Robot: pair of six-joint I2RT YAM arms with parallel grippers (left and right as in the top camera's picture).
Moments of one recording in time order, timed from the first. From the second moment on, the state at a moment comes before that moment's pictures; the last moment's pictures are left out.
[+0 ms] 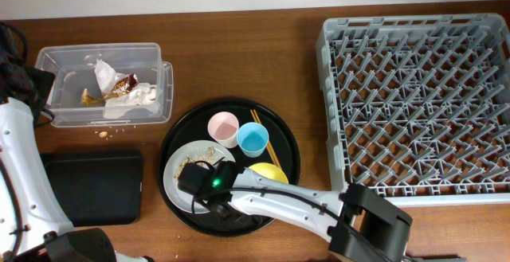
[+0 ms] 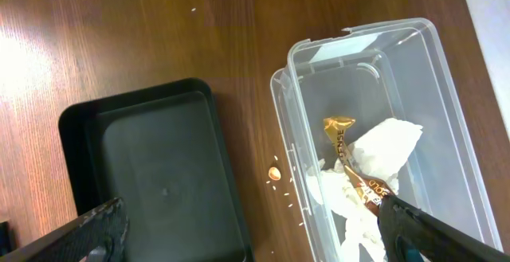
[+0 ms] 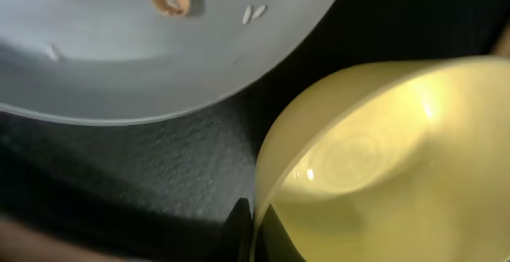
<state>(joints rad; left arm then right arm) 0.40 1.66 1.86 -1.32 -0.35 -0.89 1.12 1.94 1.43 -1.09 0.13 0.53</state>
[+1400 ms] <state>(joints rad) 0.40 1.66 1.86 -1.32 -0.35 -0.89 -0.56 2.01 1.83 -1.14 -1.43 -0.08</state>
